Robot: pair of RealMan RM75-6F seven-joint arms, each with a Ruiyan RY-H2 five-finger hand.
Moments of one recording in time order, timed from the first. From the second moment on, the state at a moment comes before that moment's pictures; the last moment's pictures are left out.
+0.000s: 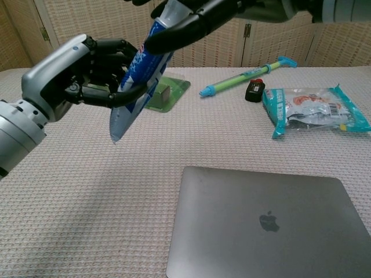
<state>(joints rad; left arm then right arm) -0.57 -1.74 -0.18 -1.46 1.55 1.38 -0.43 0.94 -1.12 0.28 -2.02 -1.25 0.75 0.21</state>
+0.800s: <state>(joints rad) -0.57 -1.76 -0.19 -1.43 1.54 1.39 -0.47 0.87 -1.16 0.30 -1.94 -1.38 0.87 0.45</state>
